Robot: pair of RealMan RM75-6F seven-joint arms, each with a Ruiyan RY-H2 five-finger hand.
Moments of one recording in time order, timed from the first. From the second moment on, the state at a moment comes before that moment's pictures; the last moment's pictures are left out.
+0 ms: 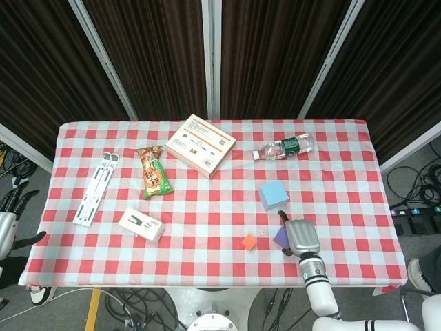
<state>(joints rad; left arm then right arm) -0.13 -1.17 -0.05 -1.29 1.50 1.47 -0.28 0.53 -1.60 0.06 -1.84 -0.76 1.34 -0.85</state>
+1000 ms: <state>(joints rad) -0.13 -1.18 -0.05 -1.29 1.51 1.47 -0.27 0.54 -1.48 0.08 -1.84 -0.75 1.28 -0.80</state>
